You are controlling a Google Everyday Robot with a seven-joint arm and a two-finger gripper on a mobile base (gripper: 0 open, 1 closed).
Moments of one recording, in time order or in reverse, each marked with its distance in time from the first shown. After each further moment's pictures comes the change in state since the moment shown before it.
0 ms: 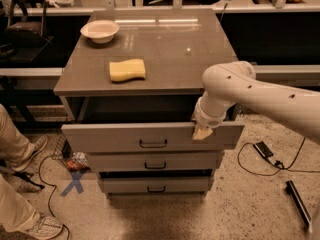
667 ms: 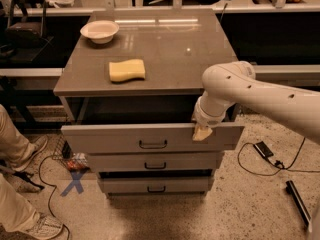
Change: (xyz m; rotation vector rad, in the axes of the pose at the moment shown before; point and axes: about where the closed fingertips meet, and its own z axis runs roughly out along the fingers) arm 0.000 0.001 0.002 -0.003 0.000 -0.001
